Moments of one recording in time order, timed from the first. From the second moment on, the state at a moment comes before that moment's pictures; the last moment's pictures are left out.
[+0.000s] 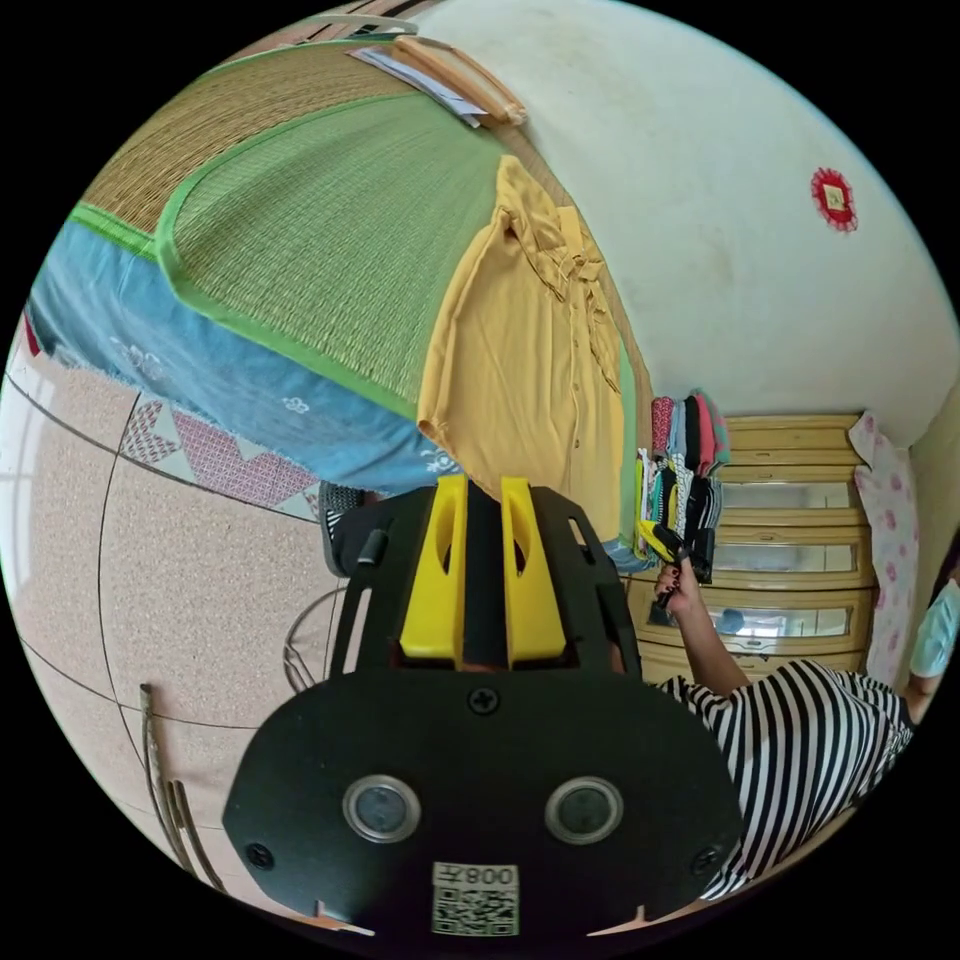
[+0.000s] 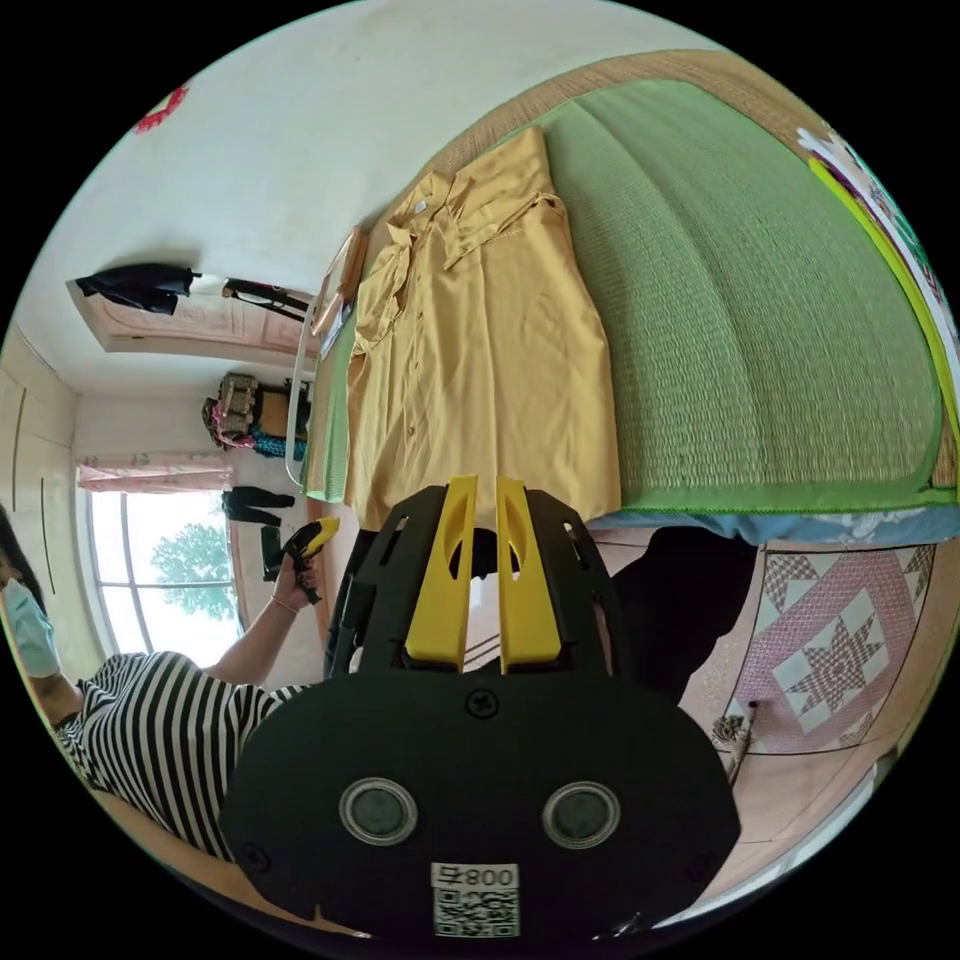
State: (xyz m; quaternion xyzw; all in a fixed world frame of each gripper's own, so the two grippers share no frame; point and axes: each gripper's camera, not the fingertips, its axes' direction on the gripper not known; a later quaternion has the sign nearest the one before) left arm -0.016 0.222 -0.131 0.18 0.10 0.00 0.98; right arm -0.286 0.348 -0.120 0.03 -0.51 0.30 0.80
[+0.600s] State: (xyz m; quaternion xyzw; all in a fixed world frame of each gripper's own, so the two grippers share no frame) left arm -0.058 0.175 -0.077 0.18 -0.02 -0.03 0.98; right arm -0.255 0.371 -0.144 -0.02 -0.41 0.34 0.85
